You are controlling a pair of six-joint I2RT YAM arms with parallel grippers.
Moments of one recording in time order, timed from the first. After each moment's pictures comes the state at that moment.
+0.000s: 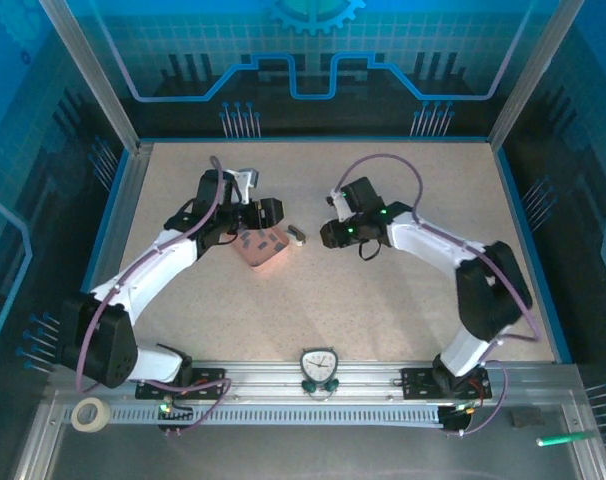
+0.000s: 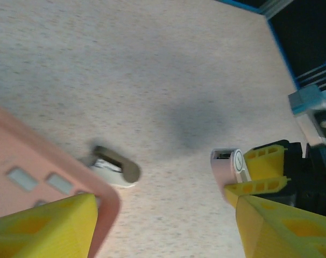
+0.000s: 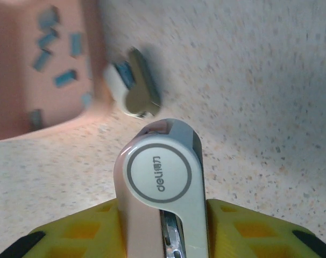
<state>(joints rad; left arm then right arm) -0.32 1.38 1.01 -0.26 0.35 -0.48 0.54 1.63 1.15 -0.45 -0.20 0.20</state>
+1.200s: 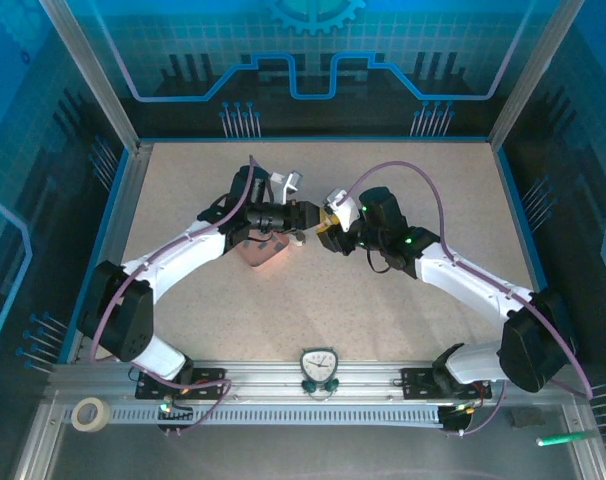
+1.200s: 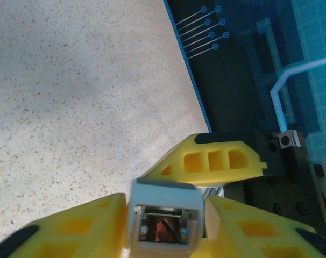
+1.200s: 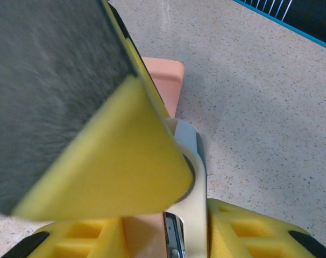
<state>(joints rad) -0.47 1.54 1.10 -0.09 0.71 -0.71 0.60 1.35 0.96 -0.20 -0.24 -0.11</state>
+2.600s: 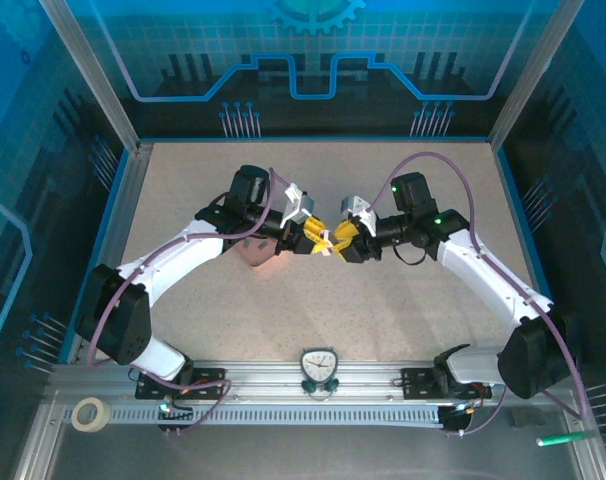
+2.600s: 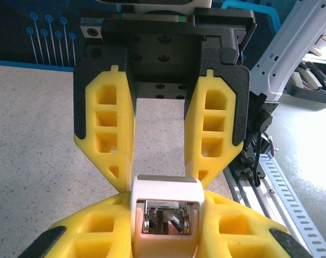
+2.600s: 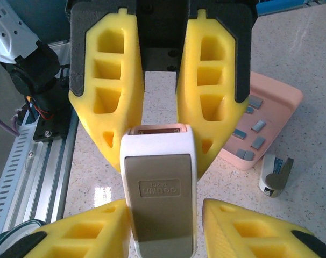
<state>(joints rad) -0.47 1.52 1.12 -0.19 1.13 0.39 0.39 1.31 1.08 -0.59 -0.89 -0.57</state>
